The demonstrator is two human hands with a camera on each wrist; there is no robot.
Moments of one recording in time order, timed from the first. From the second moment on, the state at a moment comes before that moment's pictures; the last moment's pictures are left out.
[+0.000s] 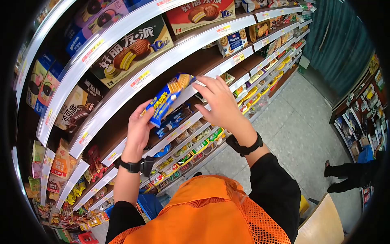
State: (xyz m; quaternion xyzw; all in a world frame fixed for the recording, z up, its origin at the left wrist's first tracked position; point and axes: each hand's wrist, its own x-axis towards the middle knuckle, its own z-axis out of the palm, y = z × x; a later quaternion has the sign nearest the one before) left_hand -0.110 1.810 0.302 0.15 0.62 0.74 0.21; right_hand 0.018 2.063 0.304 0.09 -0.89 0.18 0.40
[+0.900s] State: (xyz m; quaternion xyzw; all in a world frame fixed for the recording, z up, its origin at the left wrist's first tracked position) left_hand -0.188 2.042 0.302 0.34 0.89 0.29 0.04; right_hand 0.123 2.101 0.211 -0.04 -0.91 0.28 0.31
